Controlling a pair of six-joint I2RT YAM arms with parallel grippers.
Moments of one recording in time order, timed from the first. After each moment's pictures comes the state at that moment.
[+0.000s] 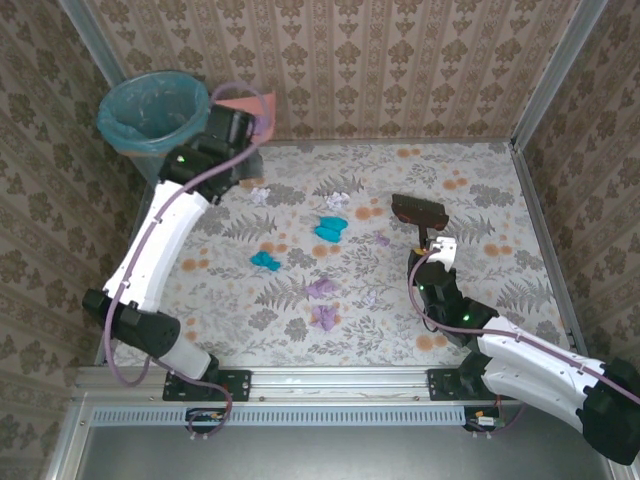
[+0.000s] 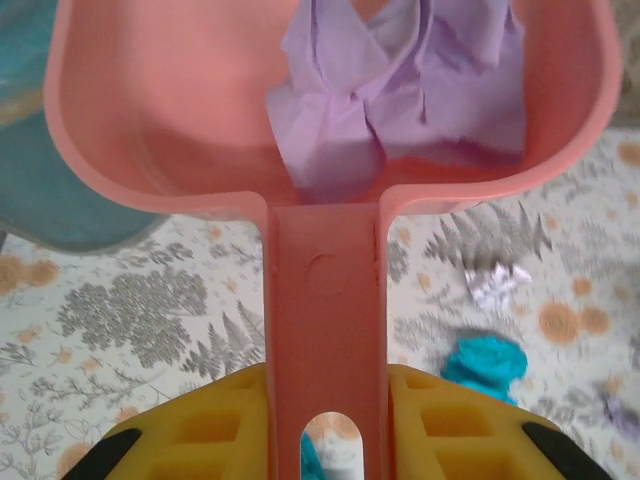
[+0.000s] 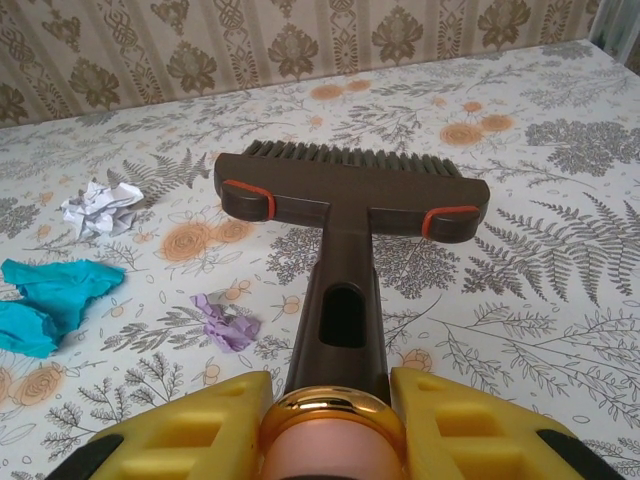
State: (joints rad) left arm -0.44 1.57 1.89 -1.07 -0.26 -0.38; right arm 0.69 0.84 0.34 0.03 0.73 0.45
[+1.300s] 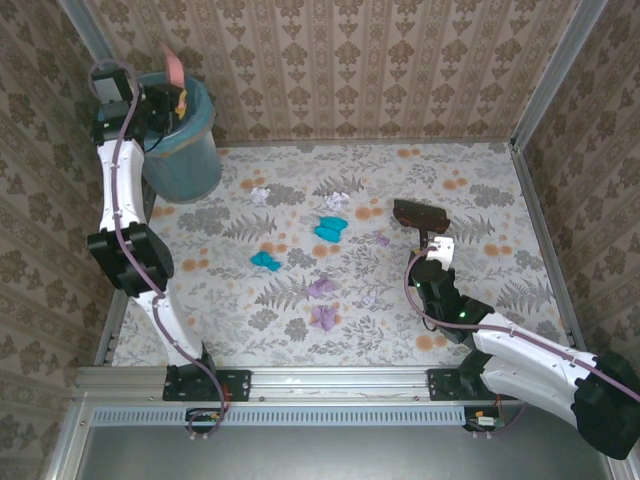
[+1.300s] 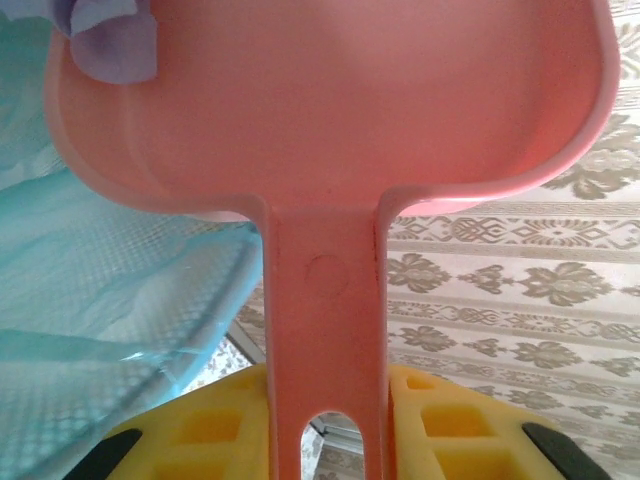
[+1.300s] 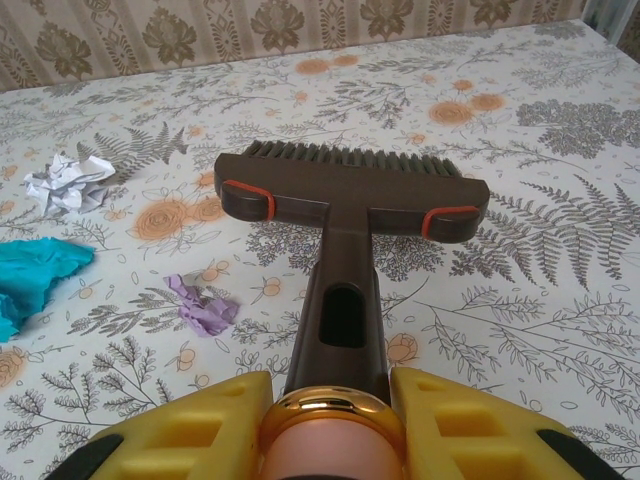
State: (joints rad) left arm 0.18 2.02 2.17 -0.55 0.60 -1.19; right arm 0.67 0.89 0.34 0.03 0.72 0.45
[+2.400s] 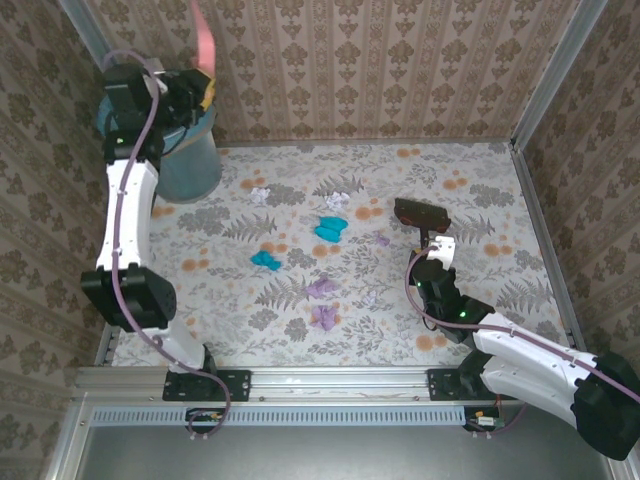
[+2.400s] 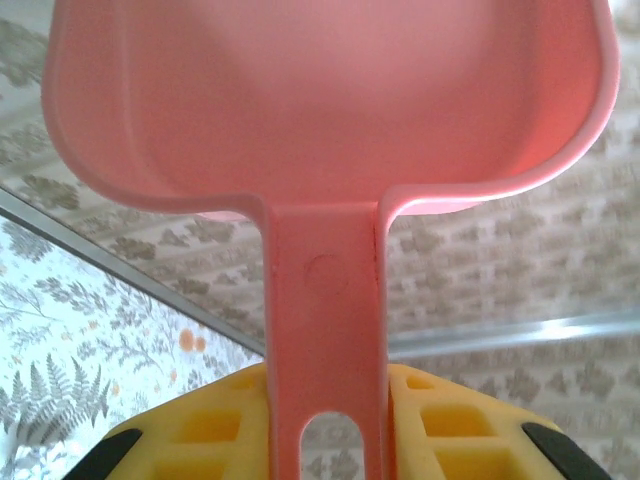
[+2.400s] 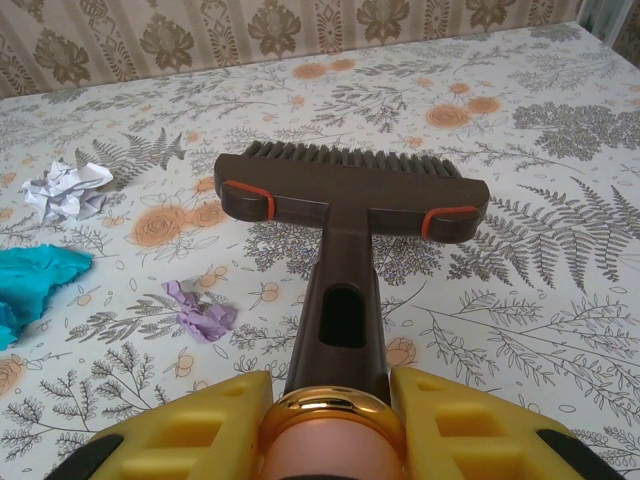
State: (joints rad) left arm 0.00 1.67 1.88 -0.37 0.63 -1.15; right arm 0.66 0.89 0.34 0.04 0.72 0.45
